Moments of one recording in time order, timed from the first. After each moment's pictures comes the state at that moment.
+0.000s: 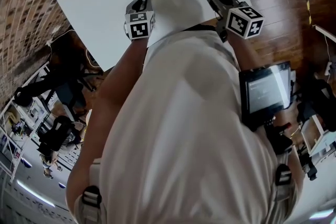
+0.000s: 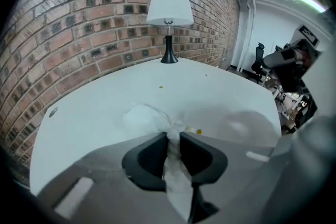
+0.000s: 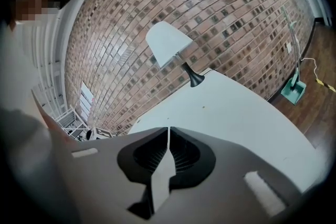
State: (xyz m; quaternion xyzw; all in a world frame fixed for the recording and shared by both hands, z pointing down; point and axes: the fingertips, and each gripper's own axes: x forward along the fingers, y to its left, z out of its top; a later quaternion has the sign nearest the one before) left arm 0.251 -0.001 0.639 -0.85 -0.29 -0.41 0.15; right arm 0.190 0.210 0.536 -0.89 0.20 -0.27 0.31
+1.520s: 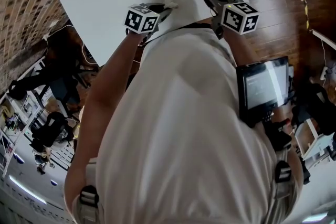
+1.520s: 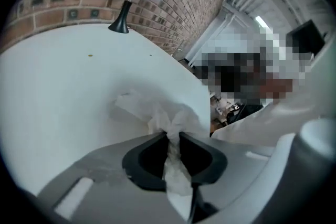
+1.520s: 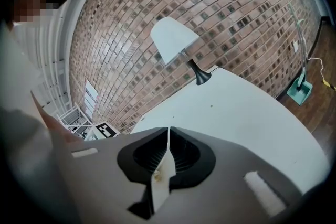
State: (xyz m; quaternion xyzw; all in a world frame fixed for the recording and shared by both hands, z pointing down) left arm 0.152 0.066 0.640 -0.66 -0.53 -0.53 0.05; right arm 0.196 0.194 0.534 -0.88 0.23 -0.28 0.31
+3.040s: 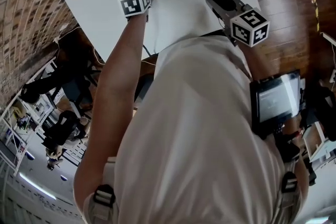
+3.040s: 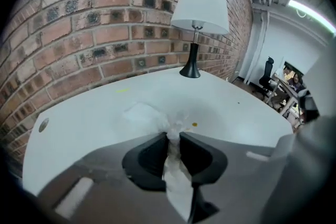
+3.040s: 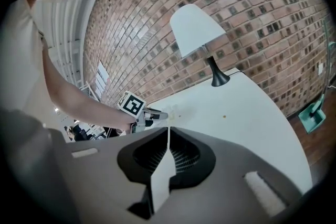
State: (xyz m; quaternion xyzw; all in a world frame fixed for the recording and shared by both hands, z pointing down) left arm 0.375 0.006 0.615 -0.86 -0.28 -0.41 0.10; right arm 0.216 0.176 0.524 -0.88 0.30 -0.29 0.21
